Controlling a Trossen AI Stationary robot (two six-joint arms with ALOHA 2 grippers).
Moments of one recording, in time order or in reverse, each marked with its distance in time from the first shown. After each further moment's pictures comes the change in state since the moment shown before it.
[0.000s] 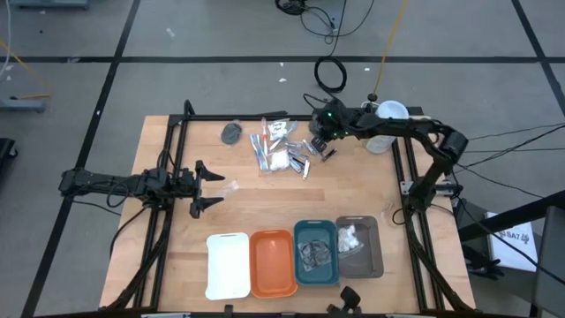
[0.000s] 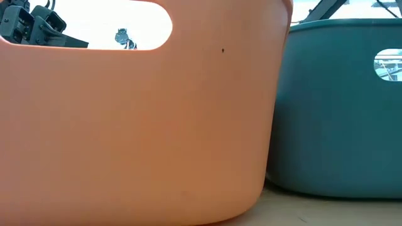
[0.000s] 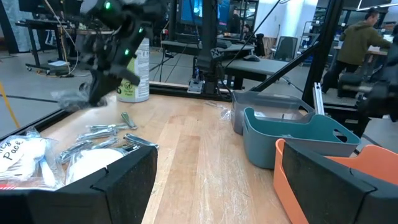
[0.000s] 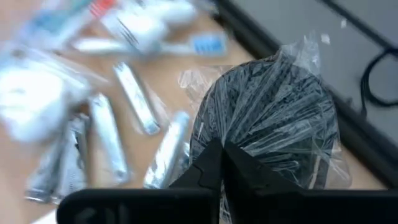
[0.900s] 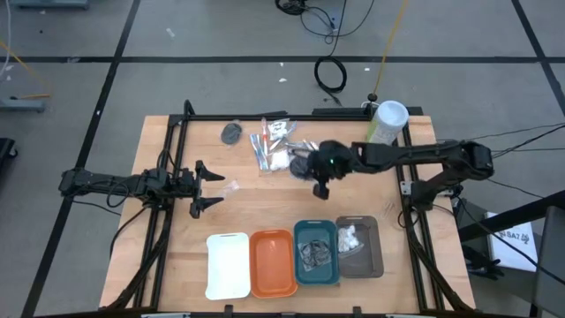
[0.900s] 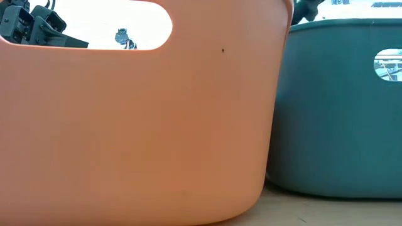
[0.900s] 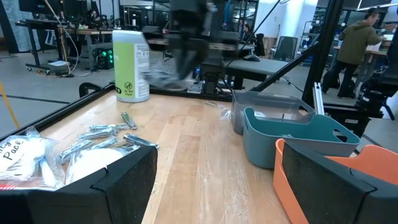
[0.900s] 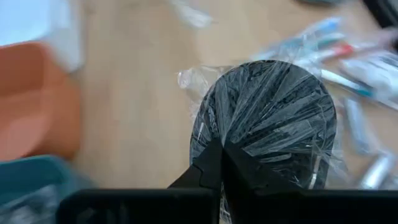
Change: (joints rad) left arm 0.000 0.000 0.000 0.000 0.000 0.000; right arm 0.525 -0.255 0.002 -0.163 -0.003 0.020
